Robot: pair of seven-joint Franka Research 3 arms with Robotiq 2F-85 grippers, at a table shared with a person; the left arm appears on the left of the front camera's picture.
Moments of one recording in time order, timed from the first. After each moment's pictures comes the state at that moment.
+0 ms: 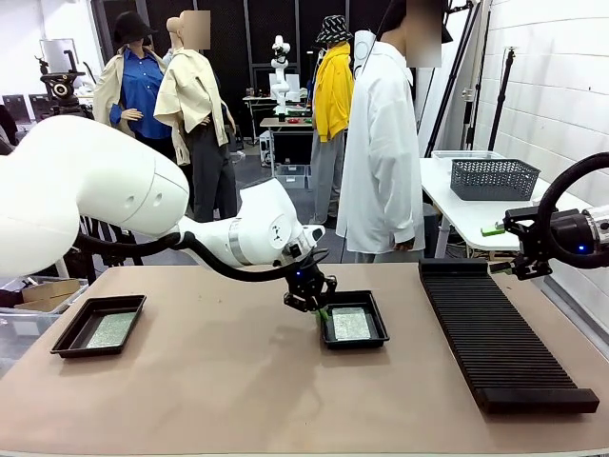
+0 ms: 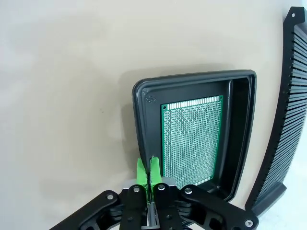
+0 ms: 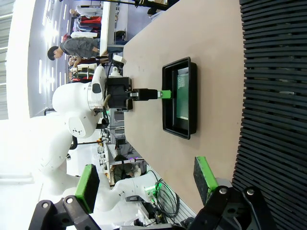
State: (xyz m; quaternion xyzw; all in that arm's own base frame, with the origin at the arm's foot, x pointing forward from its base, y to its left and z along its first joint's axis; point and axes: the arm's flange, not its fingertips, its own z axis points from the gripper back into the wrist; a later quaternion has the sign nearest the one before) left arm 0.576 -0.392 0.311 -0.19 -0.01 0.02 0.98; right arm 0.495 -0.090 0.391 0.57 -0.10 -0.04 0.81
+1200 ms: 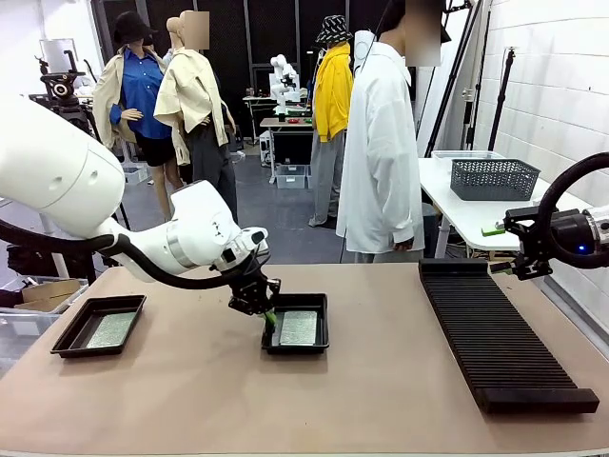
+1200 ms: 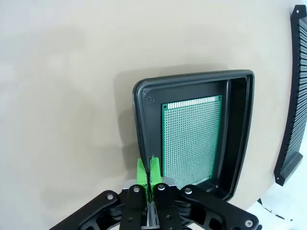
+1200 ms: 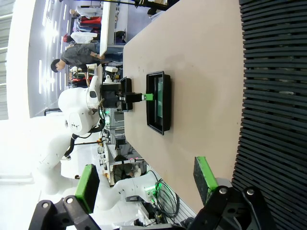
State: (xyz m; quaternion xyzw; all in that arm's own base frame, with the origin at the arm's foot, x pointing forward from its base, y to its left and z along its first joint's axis) left arm 0.563 -0.262 0.310 -0.21 -0.02 -0.03 0.98; right arm 0.495 -0.091 0.391 0.57 -0.10 -0.05 0.81
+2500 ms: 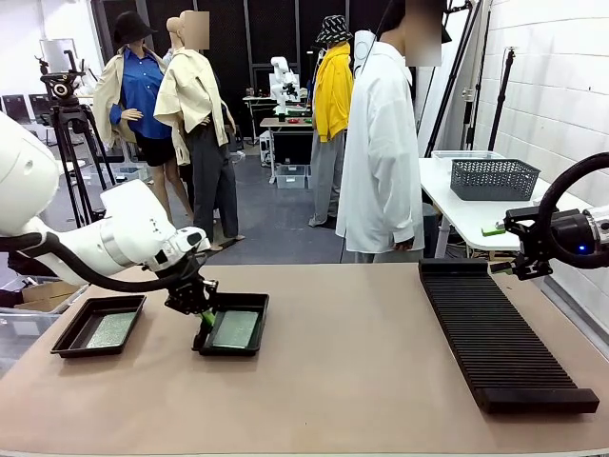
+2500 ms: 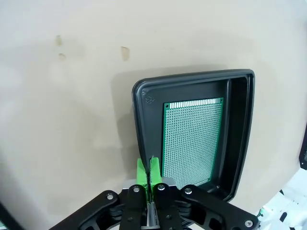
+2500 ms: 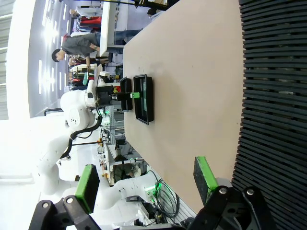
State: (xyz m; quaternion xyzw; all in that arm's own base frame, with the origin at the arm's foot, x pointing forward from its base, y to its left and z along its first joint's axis) left arm 0.559 -0.129 0.317 -0.17 -0.04 -0.03 0.98; right arm 0.495 -0.091 0.391 0.57 -0.10 -0.05 0.81
